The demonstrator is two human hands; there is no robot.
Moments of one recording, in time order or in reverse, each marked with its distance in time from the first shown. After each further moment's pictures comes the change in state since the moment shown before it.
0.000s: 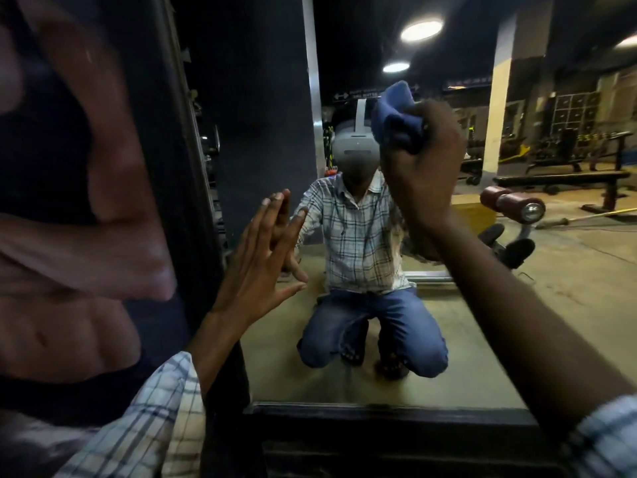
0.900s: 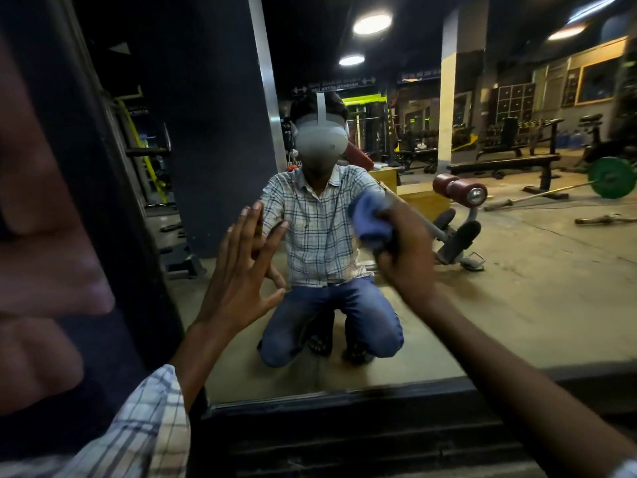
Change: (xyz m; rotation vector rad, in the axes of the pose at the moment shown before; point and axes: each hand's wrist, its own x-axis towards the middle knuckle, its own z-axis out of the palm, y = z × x) left_hand 0.006 0.053 0.029 -0.055 -0.024 0.018; right_hand -0.114 0.060 -0.100 -0.050 -0.323 0.082
